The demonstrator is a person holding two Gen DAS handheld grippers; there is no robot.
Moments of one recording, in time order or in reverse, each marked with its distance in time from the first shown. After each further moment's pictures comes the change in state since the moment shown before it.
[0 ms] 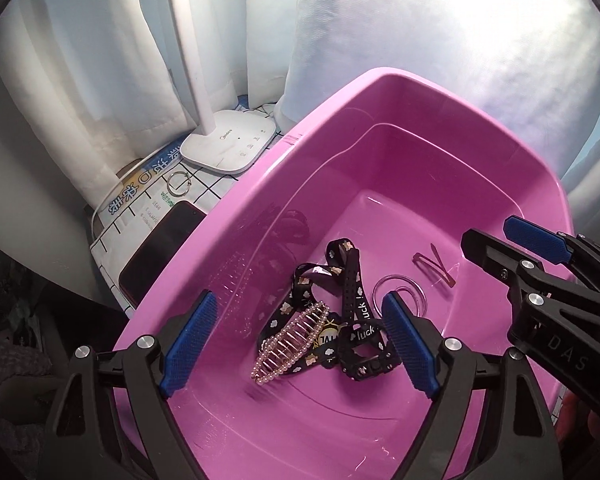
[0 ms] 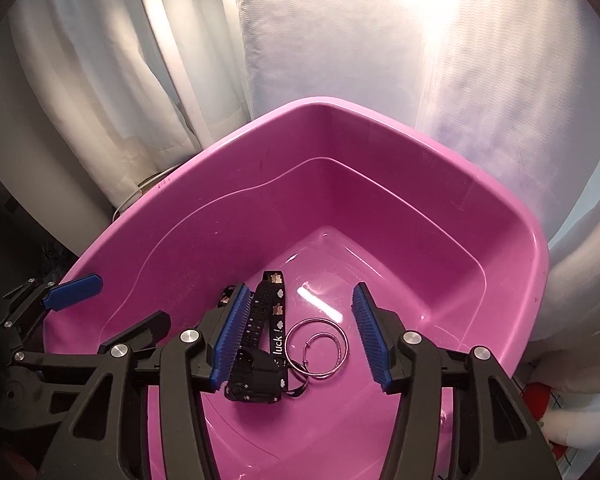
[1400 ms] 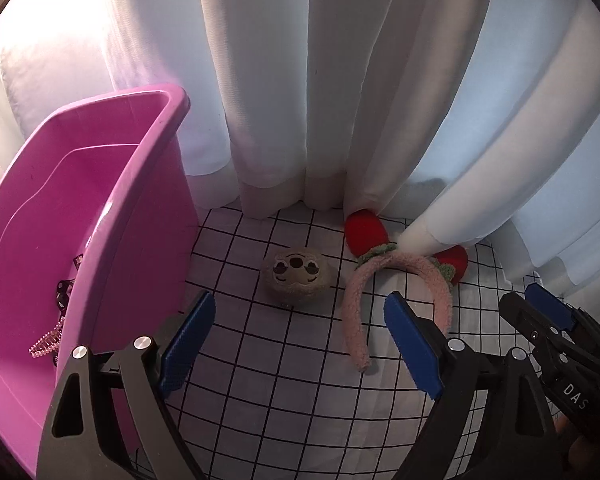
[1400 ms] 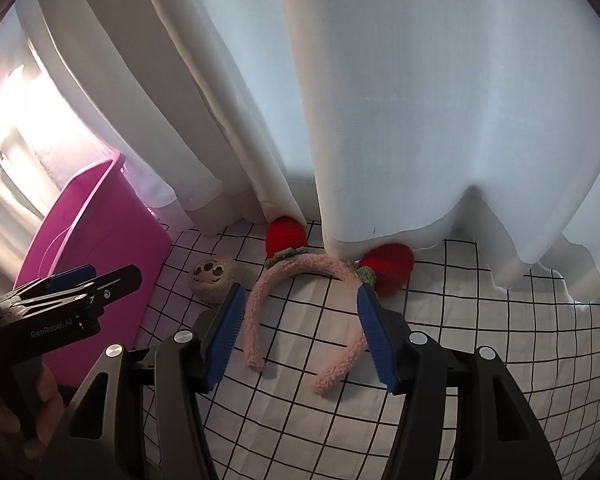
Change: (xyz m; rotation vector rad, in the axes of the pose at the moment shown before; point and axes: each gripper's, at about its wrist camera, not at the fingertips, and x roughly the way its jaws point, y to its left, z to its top) left arm -0.028 -0.286 -0.080 0.395 -0.005 -0.291; right arm -0.169 -0.225 -0.254 0.590 -0.156 -0.279
